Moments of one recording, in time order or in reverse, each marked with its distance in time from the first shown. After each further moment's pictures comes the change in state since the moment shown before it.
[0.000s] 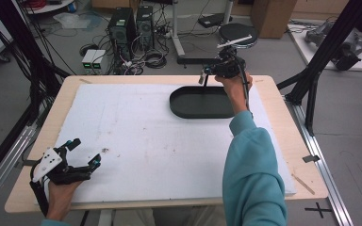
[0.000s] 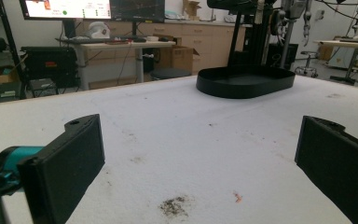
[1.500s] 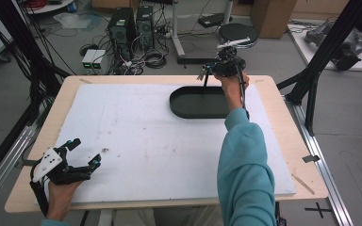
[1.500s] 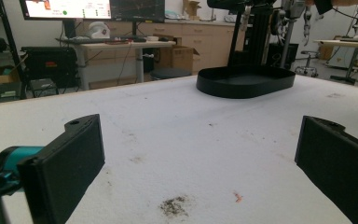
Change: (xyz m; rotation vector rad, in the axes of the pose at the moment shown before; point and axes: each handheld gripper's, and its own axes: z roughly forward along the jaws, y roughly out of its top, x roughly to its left) left arm 0.000 0.000 0.000 0.002 0.000 0.001; right arm -0.019 -0.005 0.019 -0.065 -0.080 -0.017
